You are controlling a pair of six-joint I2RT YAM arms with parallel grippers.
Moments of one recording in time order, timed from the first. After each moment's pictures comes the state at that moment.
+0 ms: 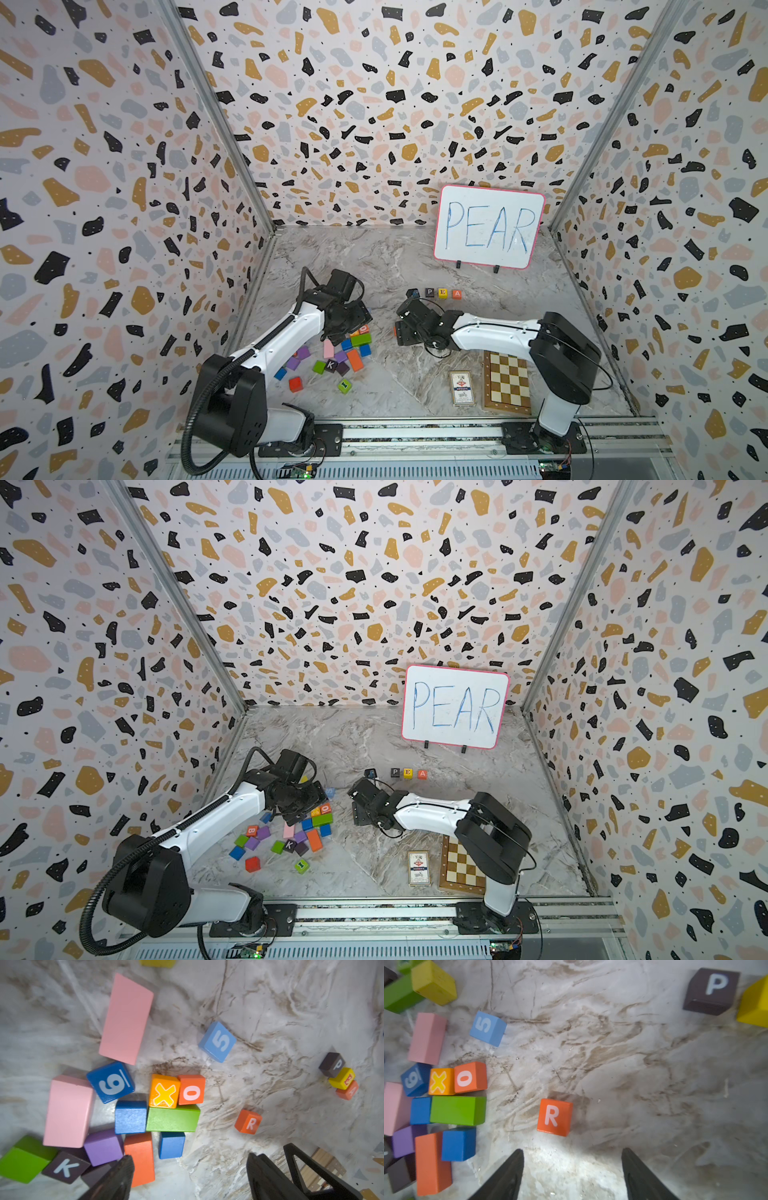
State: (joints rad) left arm -0.35 1.36 0.91 -0.79 0.15 -0.87; right arm 1.00 1.83 1.16 -0.33 0.22 0.69
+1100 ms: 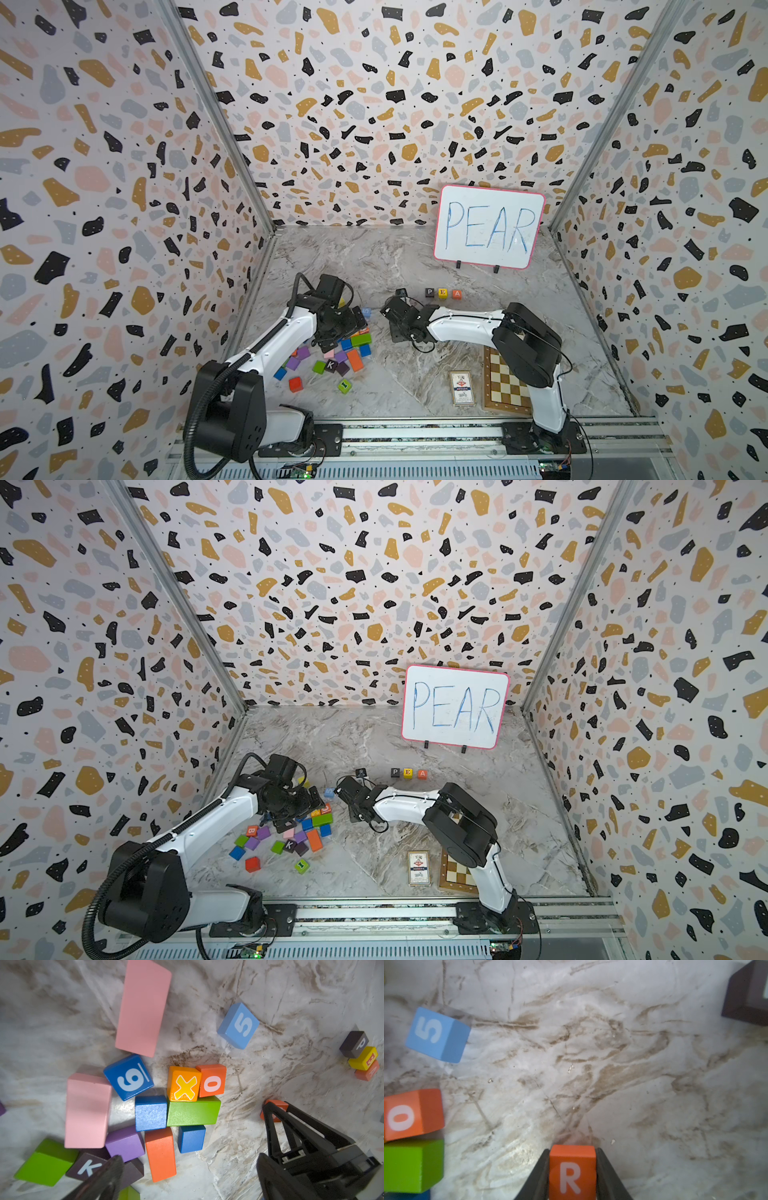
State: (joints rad) left arm -0.26 1.33 0.86 -0.80 0.23 -0.74; right arm 1.00 1.99 1.31 -0.42 0.27 0.67
